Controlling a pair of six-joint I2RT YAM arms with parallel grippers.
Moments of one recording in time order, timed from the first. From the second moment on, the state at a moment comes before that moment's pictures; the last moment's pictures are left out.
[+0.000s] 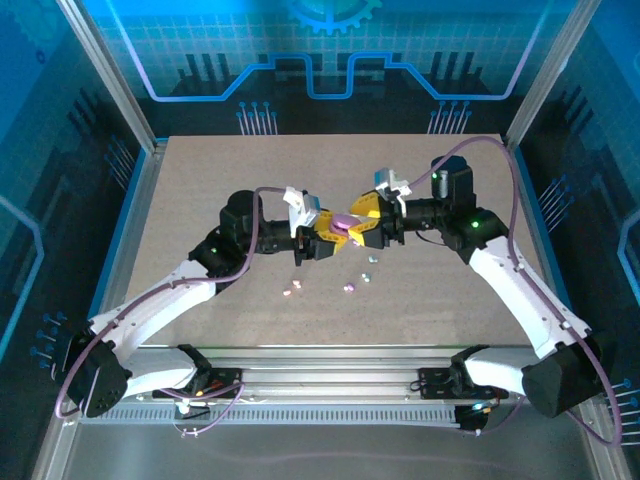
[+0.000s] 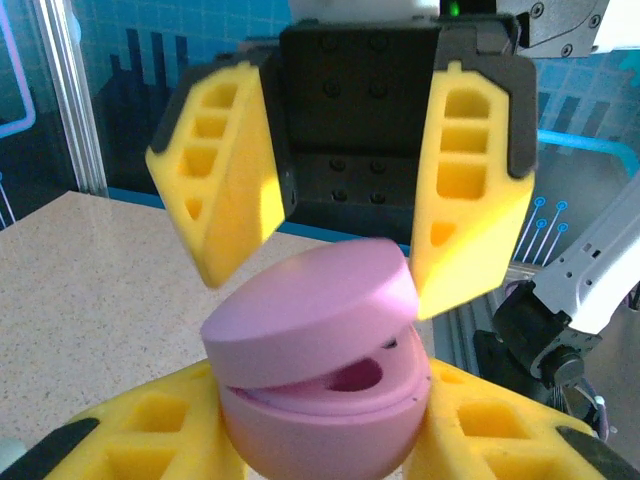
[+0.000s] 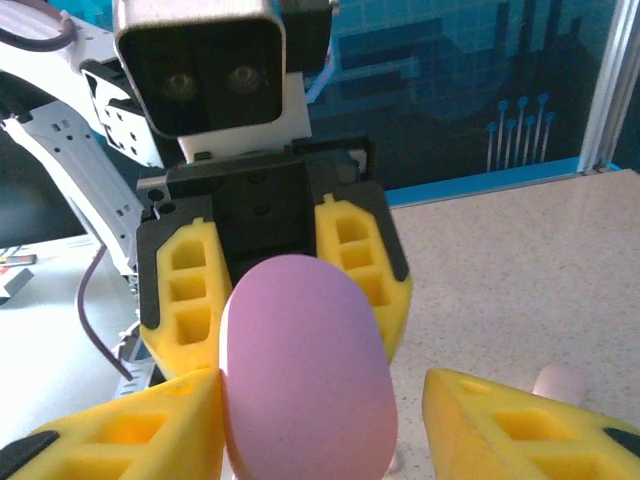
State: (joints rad) left arm -0.61 1.20 0.90 0.17 0.73 -0.03; right arm 0.36 1.20 1.14 -0.36 -1.06 -0.24
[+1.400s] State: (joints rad) left arm -0.62 1.22 0.90 0.23 0.78 -0.09; right arm 0.40 1.22 1.21 -0.41 -0.97 -0.37
